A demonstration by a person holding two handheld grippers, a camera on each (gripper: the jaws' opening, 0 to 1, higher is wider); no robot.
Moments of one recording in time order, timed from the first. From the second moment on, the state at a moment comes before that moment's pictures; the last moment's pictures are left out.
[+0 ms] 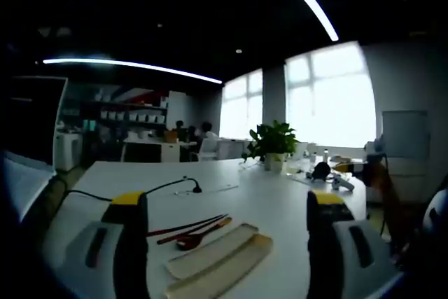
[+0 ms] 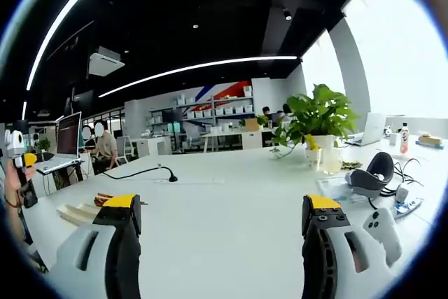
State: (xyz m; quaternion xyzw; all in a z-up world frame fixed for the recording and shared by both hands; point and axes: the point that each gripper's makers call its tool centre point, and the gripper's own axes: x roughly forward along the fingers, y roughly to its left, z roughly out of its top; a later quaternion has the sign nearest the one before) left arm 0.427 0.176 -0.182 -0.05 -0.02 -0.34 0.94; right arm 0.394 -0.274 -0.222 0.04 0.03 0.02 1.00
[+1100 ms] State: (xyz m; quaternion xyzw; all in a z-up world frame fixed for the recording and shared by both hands) left arm 0.430 0.176 -0.187 -0.04 -0.01 -0.34 0.94; right arm 0.390 -0.276 -0.227 0.06 0.04 0.01 1.00
